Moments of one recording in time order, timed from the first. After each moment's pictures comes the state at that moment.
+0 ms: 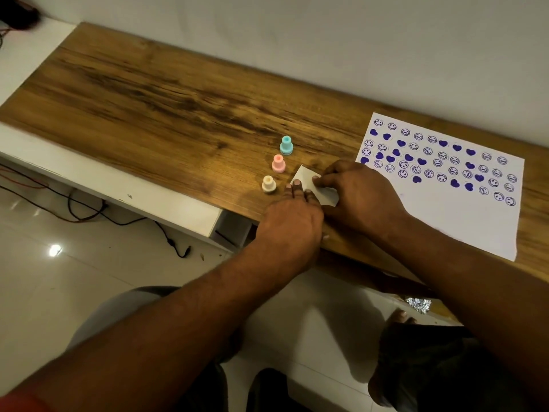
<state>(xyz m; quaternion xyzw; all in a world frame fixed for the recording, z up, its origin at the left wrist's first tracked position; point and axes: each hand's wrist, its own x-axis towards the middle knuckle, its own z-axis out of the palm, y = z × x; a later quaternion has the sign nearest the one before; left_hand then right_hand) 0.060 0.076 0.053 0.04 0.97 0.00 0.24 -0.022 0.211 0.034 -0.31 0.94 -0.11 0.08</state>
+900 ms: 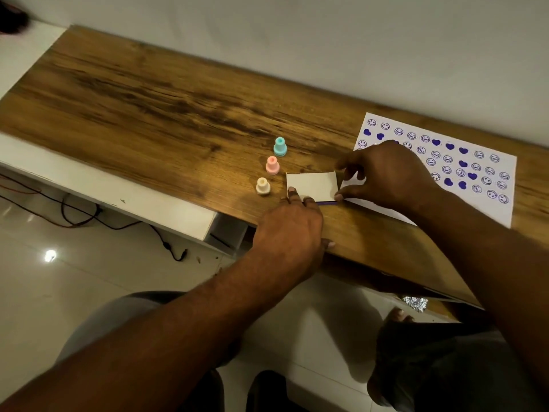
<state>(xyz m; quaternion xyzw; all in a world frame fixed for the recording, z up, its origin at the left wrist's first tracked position) 0.066 0.085 0.063 0.02 0.97 0.04 0.25 -0.065 0.248 0.054 -0.27 0.95 -0.11 0.13</state>
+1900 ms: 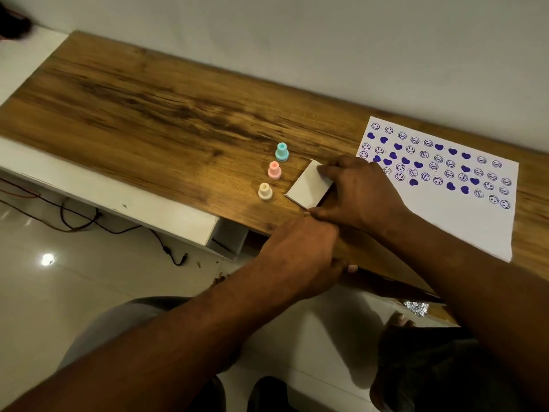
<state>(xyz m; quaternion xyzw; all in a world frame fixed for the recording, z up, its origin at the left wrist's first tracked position) 0.078 0.086 0.066 0.09 0.96 0.17 0.21 -0.026 0.203 0.062 -0.27 0.95 -0.05 0.12</state>
